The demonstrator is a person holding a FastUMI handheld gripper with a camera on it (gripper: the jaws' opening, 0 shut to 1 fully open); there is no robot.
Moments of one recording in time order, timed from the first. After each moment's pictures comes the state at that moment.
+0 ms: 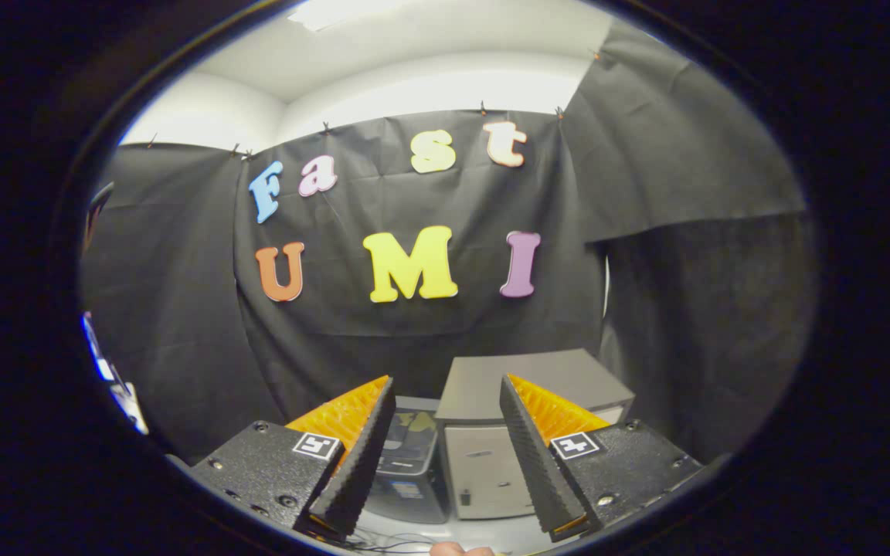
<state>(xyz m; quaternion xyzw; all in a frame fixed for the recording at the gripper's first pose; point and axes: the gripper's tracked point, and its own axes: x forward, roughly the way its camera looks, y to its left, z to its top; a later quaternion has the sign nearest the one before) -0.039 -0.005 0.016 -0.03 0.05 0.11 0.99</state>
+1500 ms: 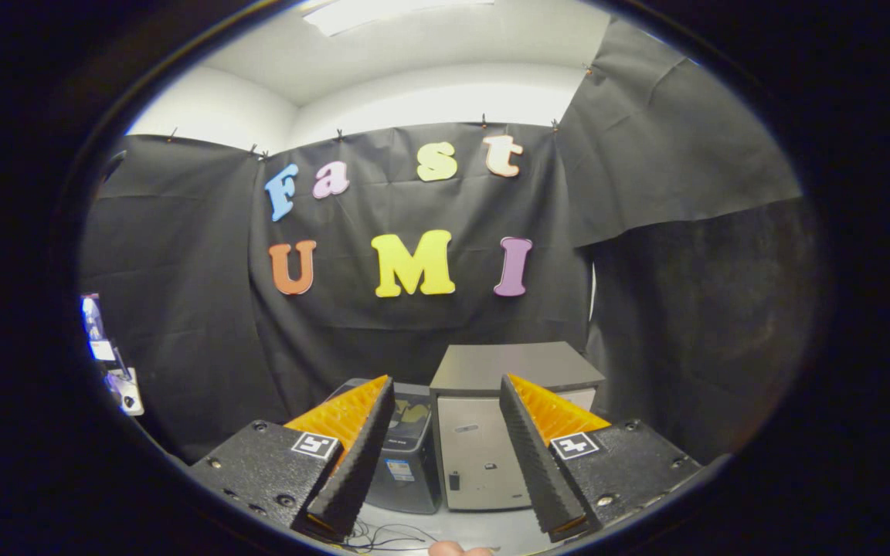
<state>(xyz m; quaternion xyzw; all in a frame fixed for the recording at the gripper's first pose) -0.123 -0.031 -0.010 -0.01 0.04 0.11 0.99</state>
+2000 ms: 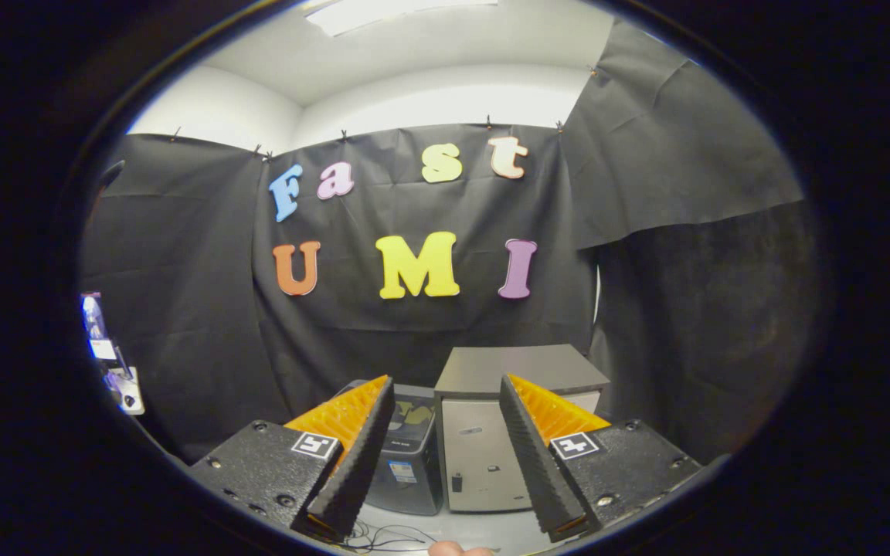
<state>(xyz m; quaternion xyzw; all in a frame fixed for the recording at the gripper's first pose) -0.122 -0.025 -0.009 -0.02 0.03 0.12 0.99</state>
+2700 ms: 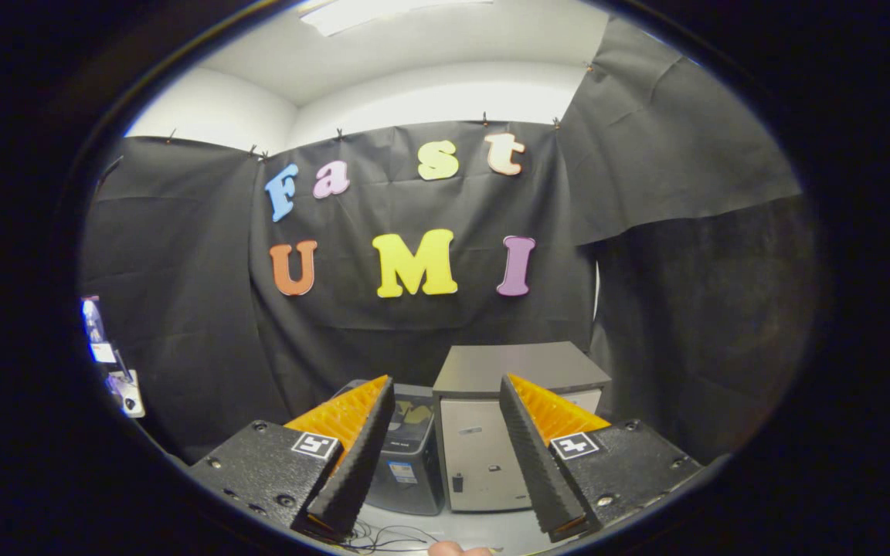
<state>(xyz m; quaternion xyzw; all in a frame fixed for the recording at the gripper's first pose) -0.111 -0.027 -0.014 -0.01 0.04 0.12 0.99</state>
